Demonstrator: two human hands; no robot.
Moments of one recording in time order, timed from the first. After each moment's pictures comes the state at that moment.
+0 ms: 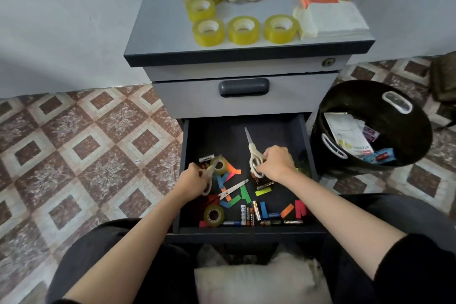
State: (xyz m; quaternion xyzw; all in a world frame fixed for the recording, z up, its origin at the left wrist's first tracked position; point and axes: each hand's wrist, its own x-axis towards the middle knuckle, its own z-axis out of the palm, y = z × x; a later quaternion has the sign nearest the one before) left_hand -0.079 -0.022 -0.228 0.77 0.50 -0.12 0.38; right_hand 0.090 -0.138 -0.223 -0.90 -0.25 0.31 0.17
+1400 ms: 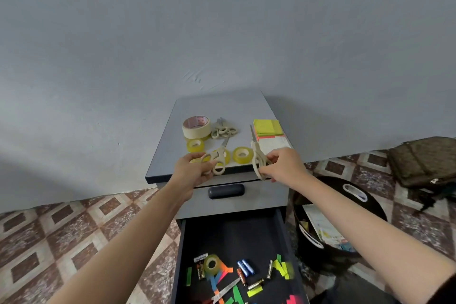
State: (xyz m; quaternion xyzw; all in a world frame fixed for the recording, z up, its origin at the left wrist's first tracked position) left_hand 0.016 -0.022 0.019 0.58 0.38 0.26 0.67; right_hand 0.163 -0.169 0.011 -0.83 -0.33 0.13 0.43
